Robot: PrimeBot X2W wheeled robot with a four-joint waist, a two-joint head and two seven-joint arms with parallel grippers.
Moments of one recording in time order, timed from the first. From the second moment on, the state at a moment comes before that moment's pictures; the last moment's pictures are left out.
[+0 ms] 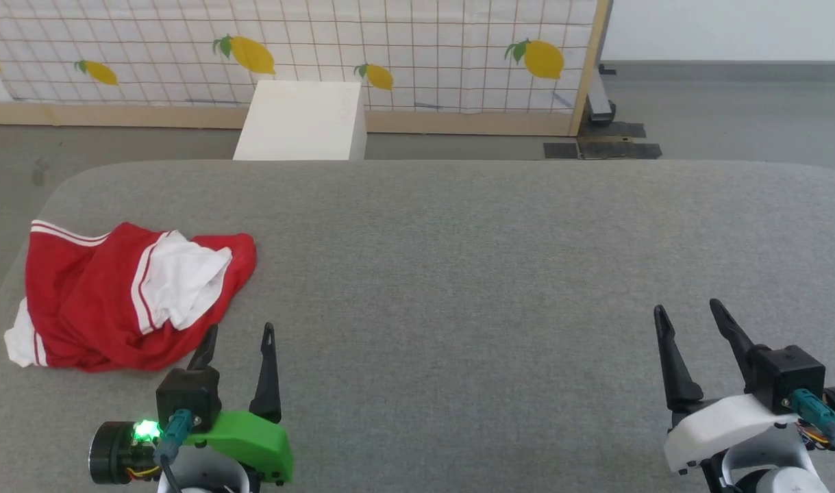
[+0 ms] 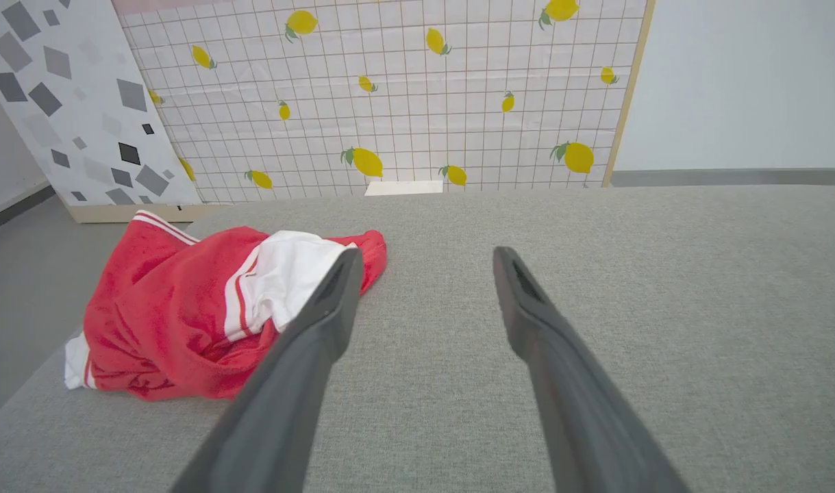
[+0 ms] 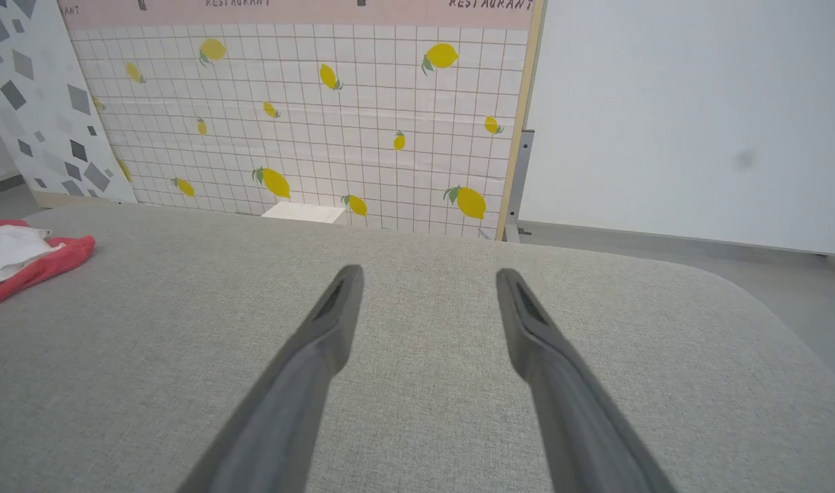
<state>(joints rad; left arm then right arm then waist) 0.03 0.06 -0.02 0.01 -0.02 0.01 -0.06 0.02 -0.05 -0.06 0.02 0.02 0.13 -0.05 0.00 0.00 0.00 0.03</state>
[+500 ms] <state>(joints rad) 0.05 0.06 -0.02 0.01 -0.02 0.01 -0.09 0.02 -0.05 -0.07 0.05 0.04 0.13 -0.09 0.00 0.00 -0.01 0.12</state>
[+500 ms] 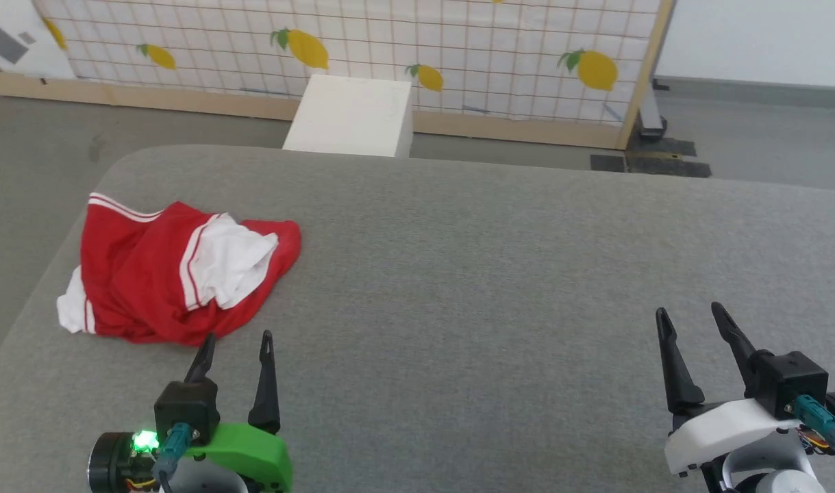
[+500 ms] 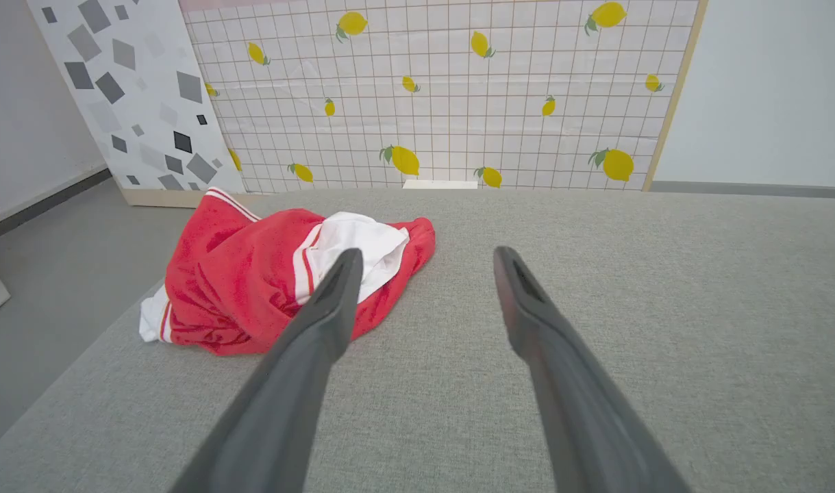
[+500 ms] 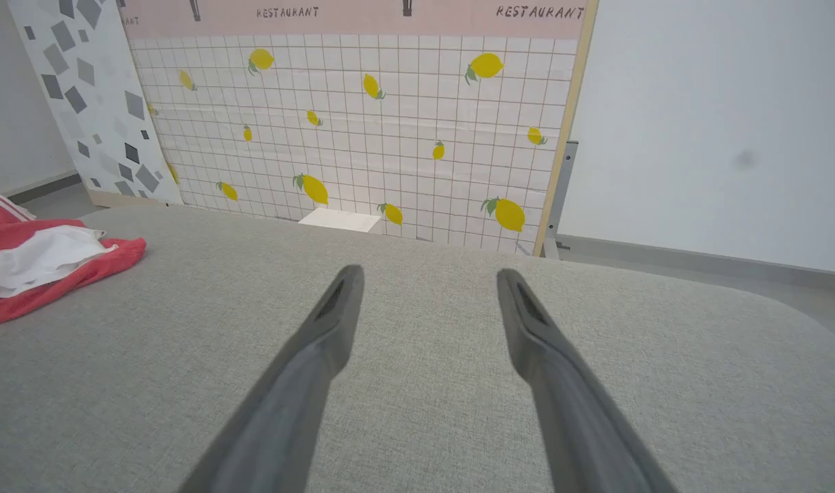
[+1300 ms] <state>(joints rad) 0.09 0.06 -0.02 0.02 -0.03 0.02 -0.14 0.02 -0.05 -0.03 0.09 0.07 0.13 -0.14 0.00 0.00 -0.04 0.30</state>
